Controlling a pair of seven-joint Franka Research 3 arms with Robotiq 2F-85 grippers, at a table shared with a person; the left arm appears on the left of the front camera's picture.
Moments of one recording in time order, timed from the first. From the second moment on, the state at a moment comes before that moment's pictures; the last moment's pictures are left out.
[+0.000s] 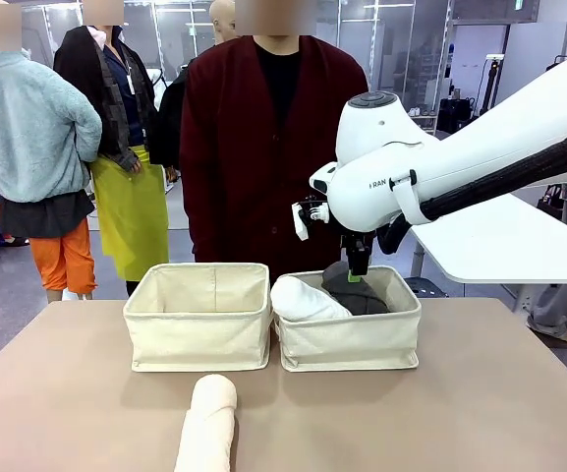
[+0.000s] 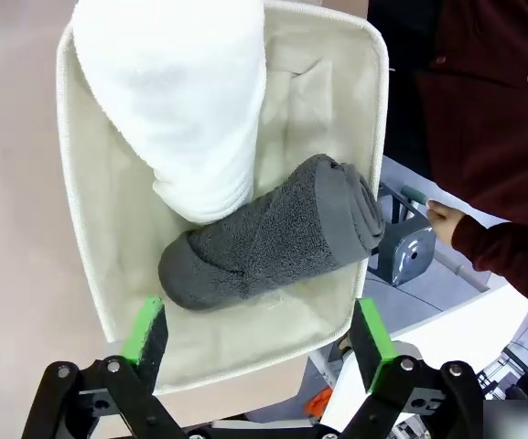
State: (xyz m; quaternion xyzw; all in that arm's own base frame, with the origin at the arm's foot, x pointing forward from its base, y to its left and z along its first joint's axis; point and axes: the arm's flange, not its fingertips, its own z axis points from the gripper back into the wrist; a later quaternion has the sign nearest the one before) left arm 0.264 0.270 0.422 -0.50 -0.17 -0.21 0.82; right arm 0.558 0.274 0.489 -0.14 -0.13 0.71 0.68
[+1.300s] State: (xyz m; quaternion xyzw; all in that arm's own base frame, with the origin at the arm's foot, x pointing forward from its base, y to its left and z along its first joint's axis) left arm 0.264 0.270 0.422 -0.50 -0.17 -0.21 0.82; right arm 0.555 0.276 0.490 -0.14 -0.13 0.70 0.69
